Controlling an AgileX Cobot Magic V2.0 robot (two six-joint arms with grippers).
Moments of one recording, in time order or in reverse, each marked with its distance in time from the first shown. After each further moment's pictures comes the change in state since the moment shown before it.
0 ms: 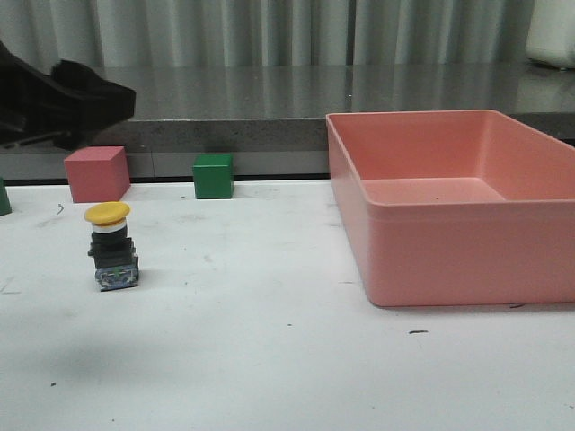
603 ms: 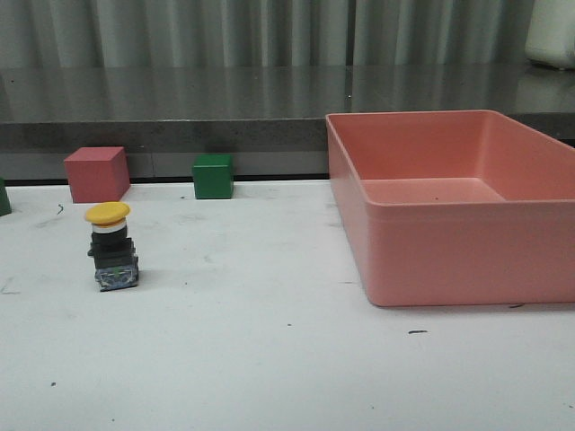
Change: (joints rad) left arm 0.000 -0.728 0.007 -0.003 0.816 0.000; right arm 0.000 0.000 0.000 0.000 0.000 0.000
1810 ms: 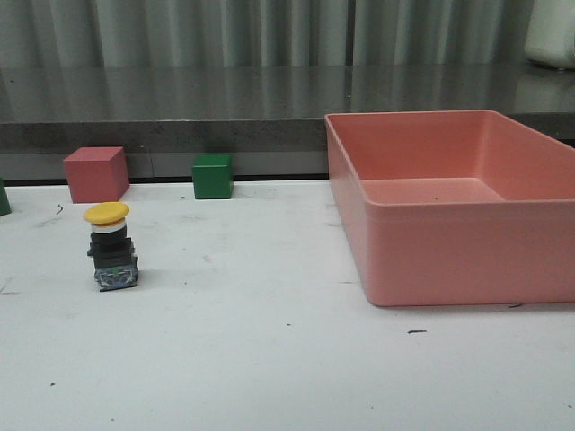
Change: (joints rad) left arm 0.000 -0.226 0.000 -0.001 0.240 0.000; right arm 0.000 0.000 0.000 0.000 0.000 0.000
